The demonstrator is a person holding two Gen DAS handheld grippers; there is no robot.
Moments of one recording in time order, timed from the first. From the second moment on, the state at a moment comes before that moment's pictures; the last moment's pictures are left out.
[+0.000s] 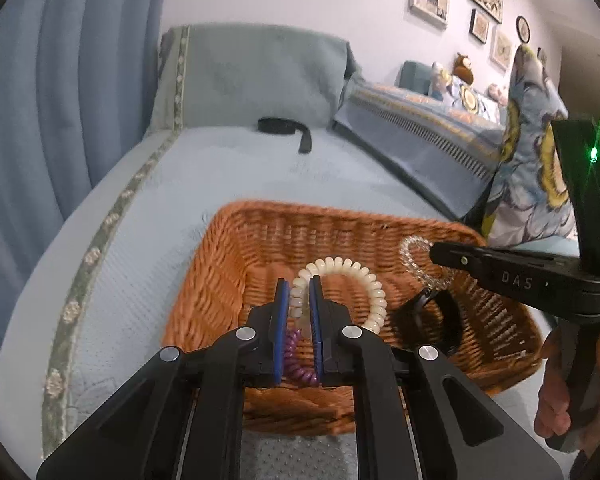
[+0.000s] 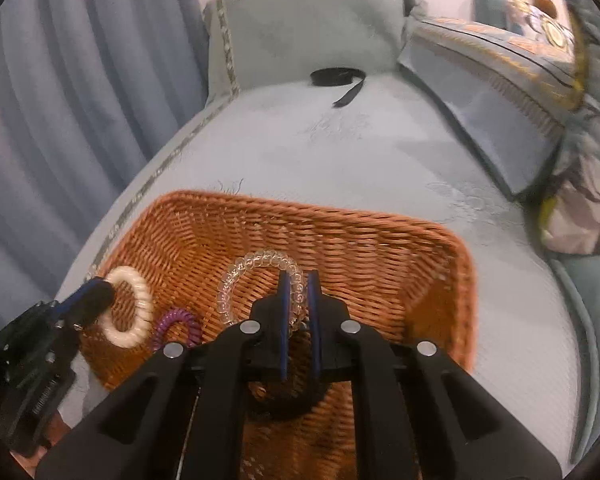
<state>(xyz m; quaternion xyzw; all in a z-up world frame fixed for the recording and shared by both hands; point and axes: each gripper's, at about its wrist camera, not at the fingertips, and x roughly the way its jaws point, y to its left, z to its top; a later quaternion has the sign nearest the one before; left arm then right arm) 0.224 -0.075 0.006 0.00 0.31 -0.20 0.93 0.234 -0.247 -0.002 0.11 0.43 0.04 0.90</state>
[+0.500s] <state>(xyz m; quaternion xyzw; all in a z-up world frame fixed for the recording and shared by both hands) 0.214 -0.065 0.002 0.00 0.31 -0.21 0.93 0.240 -0.234 -0.004 0.10 0.44 0.06 0.89</state>
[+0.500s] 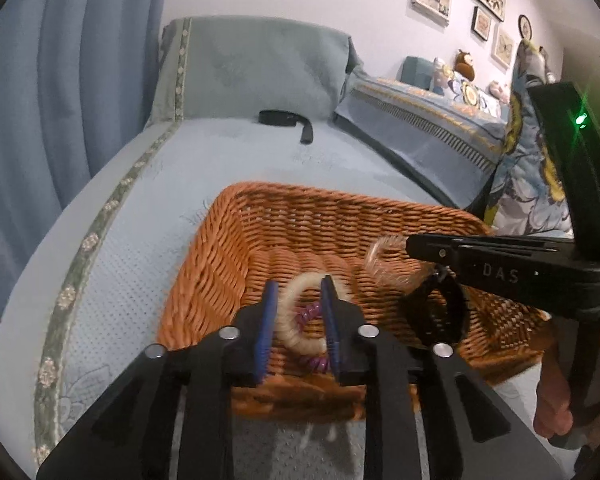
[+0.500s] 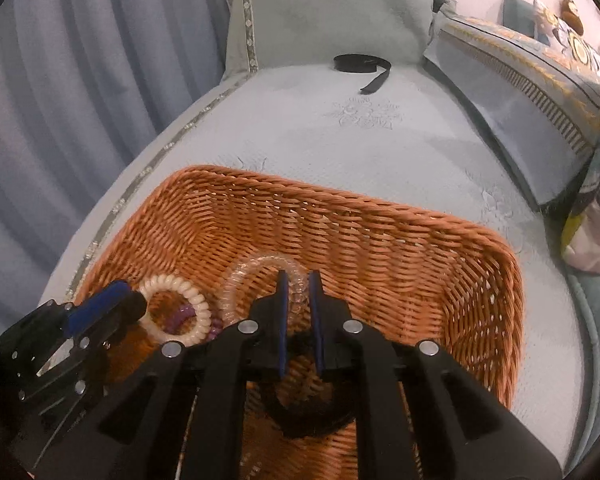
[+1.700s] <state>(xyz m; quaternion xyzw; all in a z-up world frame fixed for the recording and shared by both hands) 0.018 0.016 -0.044 -0.03 0.39 -0.28 0.88 0.006 -0.170 -0.035 0.06 0.44 0.13 0.89</state>
